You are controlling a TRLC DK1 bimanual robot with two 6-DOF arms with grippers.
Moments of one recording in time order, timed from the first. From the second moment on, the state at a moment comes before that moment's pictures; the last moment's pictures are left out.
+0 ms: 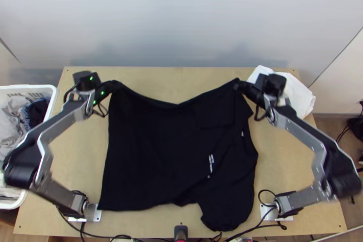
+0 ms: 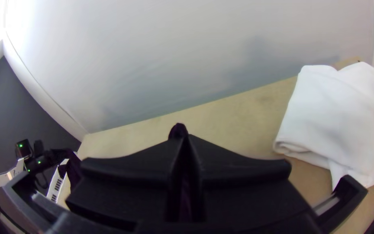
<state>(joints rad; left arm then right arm) -0.03 1.71 1.12 0.11 0.13 -0.38 0.17 1.64 1.03 0.22 -0.26 0.48</state>
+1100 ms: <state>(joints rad) 0.01 2.07 1.85 -0.28 0.10 -0.52 0.16 1.91 1.70 -0.33 -0.22 0.70</state>
